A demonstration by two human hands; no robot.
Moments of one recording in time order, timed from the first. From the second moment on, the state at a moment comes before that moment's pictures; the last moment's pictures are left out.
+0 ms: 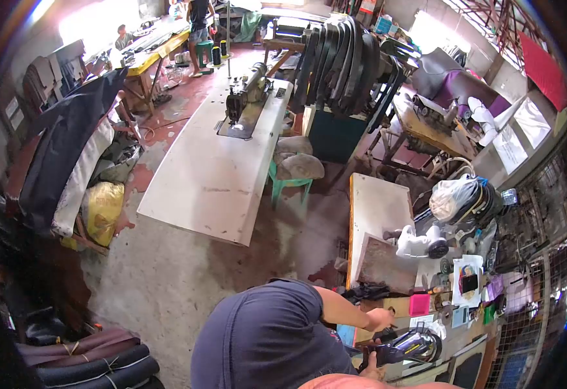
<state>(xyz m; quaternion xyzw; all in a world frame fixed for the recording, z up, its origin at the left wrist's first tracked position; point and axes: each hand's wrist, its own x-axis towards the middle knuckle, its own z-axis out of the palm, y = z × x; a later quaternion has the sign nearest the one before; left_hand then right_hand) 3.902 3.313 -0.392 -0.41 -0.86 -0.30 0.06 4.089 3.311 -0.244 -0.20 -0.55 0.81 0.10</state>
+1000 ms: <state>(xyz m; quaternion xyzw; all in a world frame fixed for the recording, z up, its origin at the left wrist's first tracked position) 3.892 3.080 -0.181 -0.25 -0.48 -0.81 -0.22 4.011 3.235 -0.212 0.01 -0.69 0.72 0.02</state>
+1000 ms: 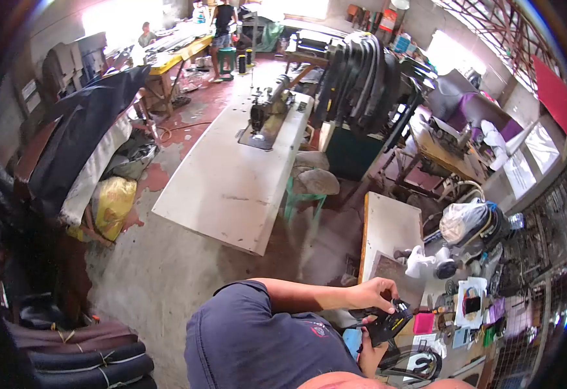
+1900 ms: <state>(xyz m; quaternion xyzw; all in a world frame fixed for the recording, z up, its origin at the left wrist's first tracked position) 3.879 3.061 -0.094 -0.29 -0.27 -0.90 -0.18 3.987 3.221 -0.124 0.05 -0.77 0.63 0.05</state>
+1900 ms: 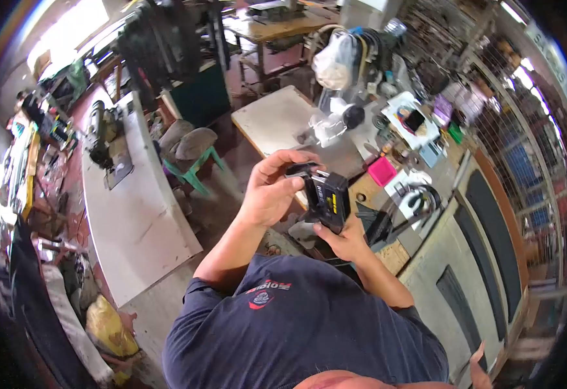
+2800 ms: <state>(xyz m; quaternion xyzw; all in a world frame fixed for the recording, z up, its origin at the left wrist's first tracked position) 3.910 3.028 -0.097 -0.33 -0.55 -0.77 -0.05 3.967 3.217 -0.208 0.05 -0.70 0.72 0.05</state>
